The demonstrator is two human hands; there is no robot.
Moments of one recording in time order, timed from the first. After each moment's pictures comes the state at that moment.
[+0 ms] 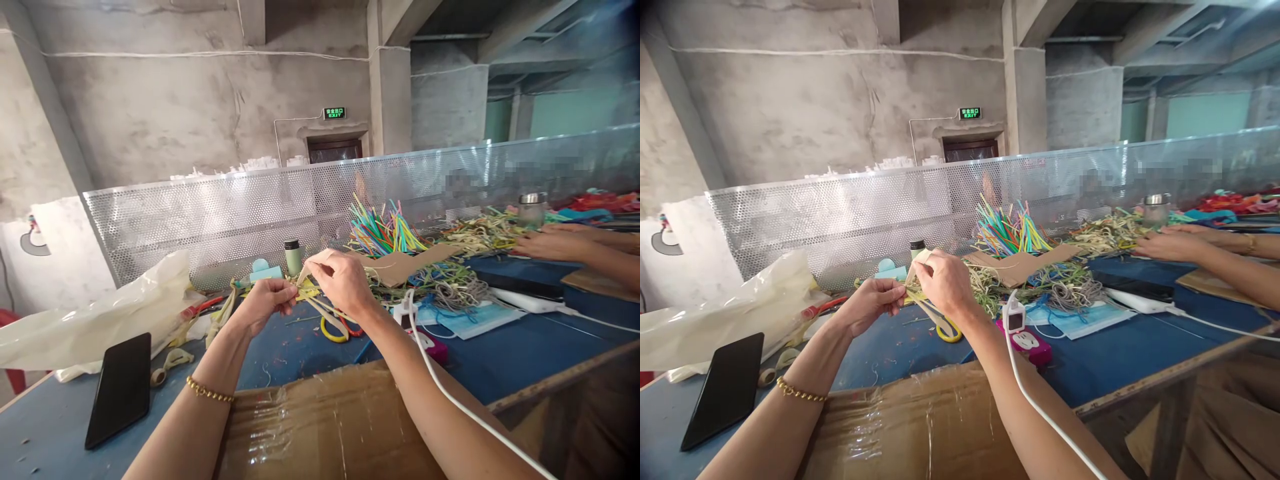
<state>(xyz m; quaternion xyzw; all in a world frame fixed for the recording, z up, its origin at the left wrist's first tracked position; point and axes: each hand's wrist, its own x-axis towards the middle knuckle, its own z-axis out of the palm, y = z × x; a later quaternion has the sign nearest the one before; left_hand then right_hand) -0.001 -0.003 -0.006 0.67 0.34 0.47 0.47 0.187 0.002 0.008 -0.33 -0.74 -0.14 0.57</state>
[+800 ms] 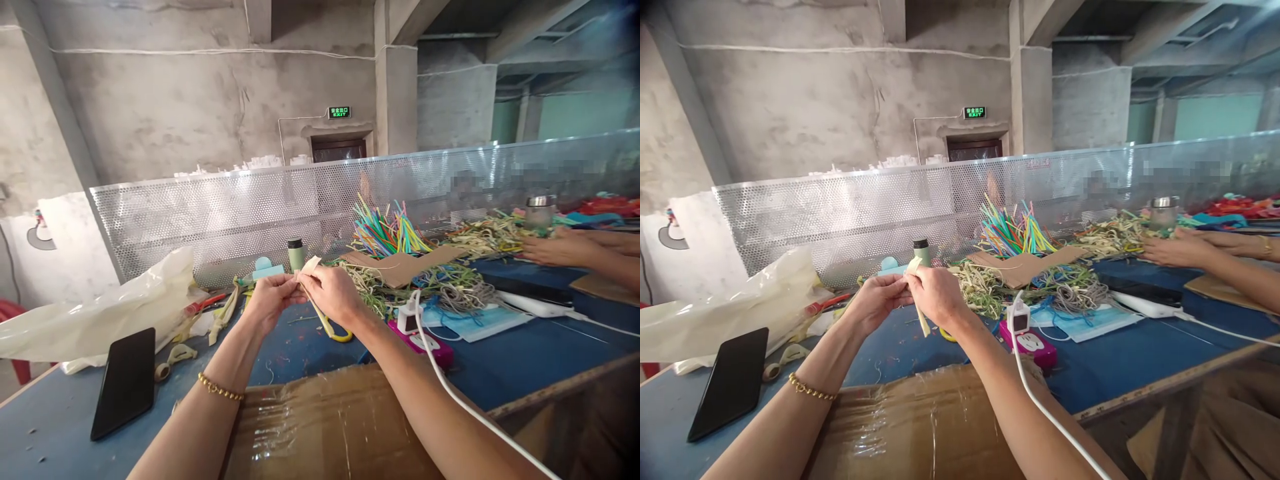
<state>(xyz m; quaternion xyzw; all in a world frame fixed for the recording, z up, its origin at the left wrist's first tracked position) 0.013 -0.003 -0.009 0.57 0.29 0.56 0.53 0.167 -0.006 -0.001 -0.39 -0.79 -0.07 0.46</state>
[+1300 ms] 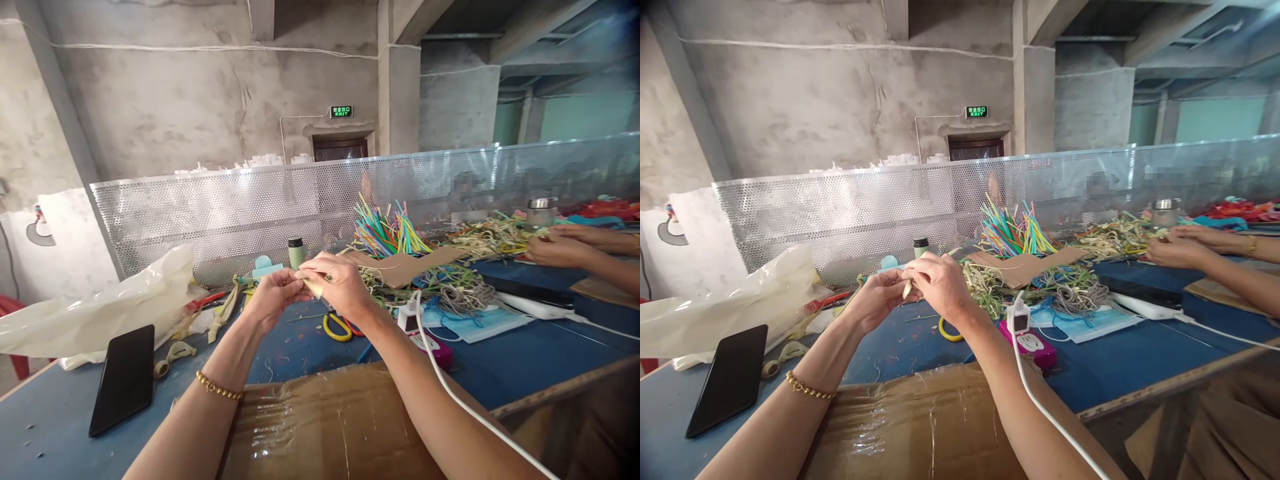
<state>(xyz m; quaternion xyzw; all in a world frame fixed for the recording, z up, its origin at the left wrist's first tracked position) 0.012 -0.006 -0.007 0.59 0.26 0.55 0.54 0.179 -0.001 0.005 -0.22 -0.80 -0.12 0.54</state>
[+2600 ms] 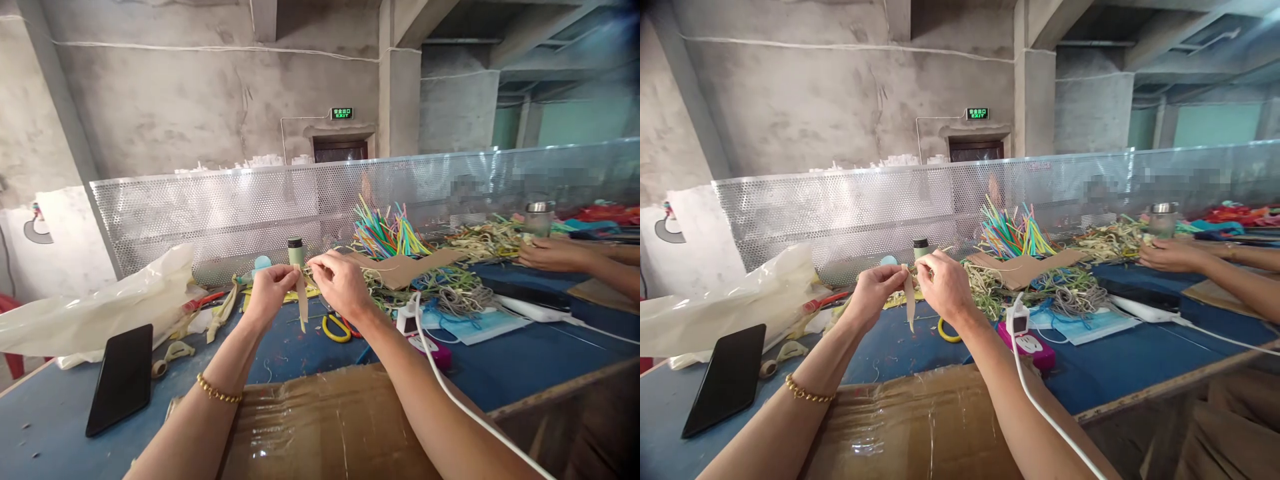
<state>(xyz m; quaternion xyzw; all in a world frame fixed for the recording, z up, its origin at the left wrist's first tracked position) 0.014 -0.005 -0.004 0.64 0.32 0.62 0.33 0.178 0.001 0.002 -0.29 -0.76 -0.10 0.57</state>
